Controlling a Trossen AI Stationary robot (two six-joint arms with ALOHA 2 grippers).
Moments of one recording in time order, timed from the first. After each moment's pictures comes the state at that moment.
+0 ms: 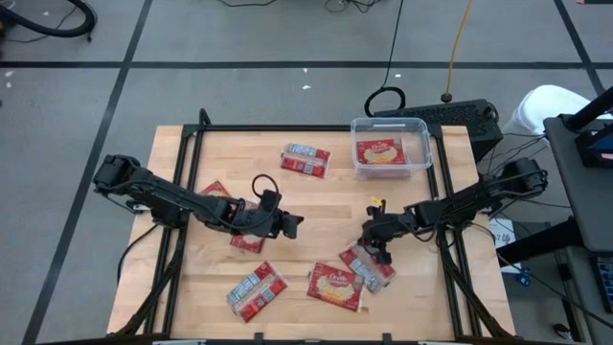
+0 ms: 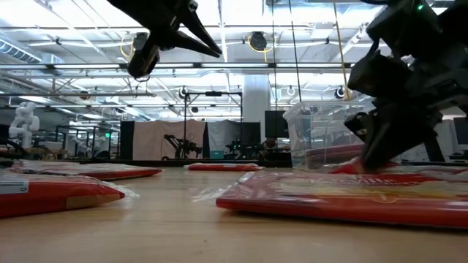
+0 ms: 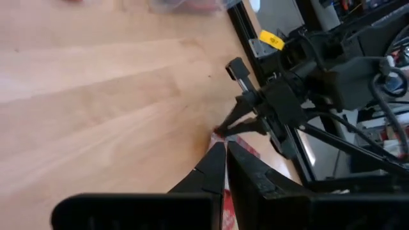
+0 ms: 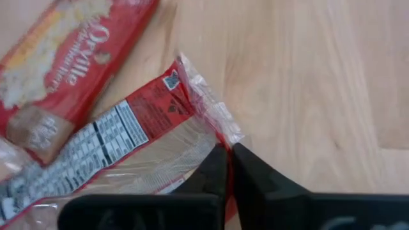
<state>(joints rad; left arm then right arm) -0.28 1.47 0.93 -0.02 -0.45 -1.27 0.23 1.34 0.34 0.20 -0.02 0.20</state>
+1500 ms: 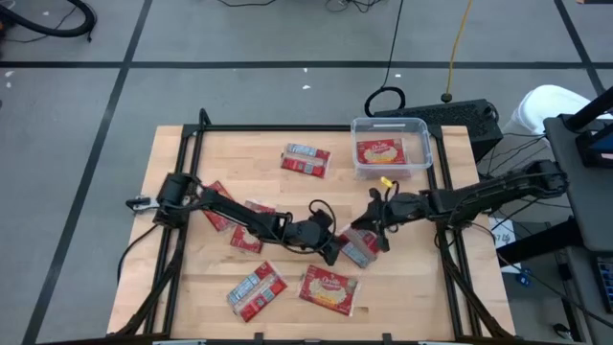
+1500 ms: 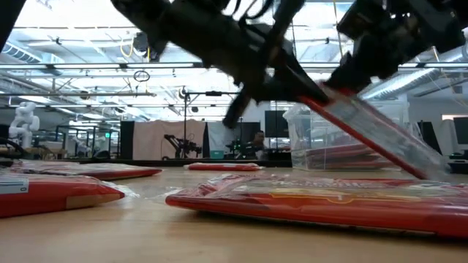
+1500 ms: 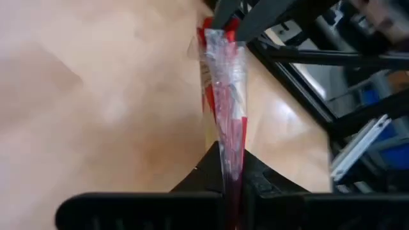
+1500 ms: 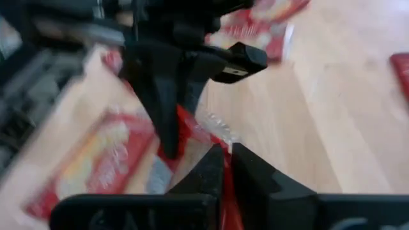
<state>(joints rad) -0.22 2.01 1.22 0.31 -0.20 -0.84 0.13 1.04 0.41 0.16 0.00 0.21</state>
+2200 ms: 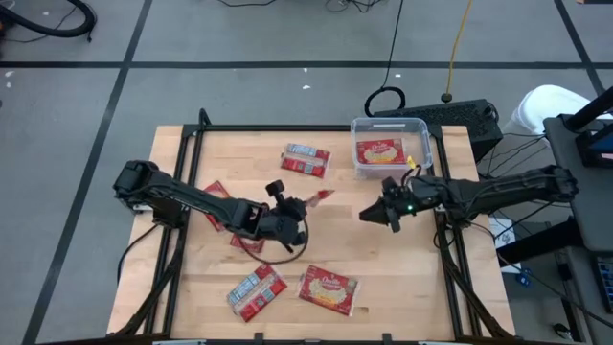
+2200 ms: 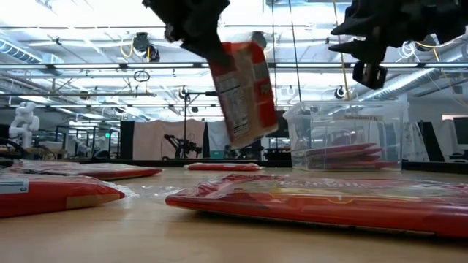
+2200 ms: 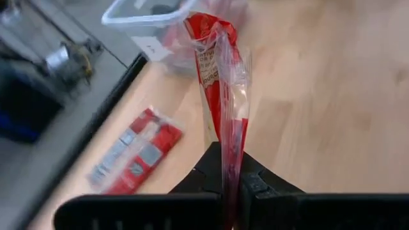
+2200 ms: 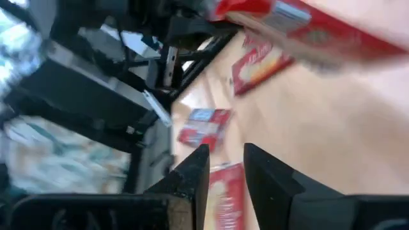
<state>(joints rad) -0.27 1.66 1.22 -0.37 -0.75 -0.20 0.05 0.82 0.41 0.11 -0.15 0.87</state>
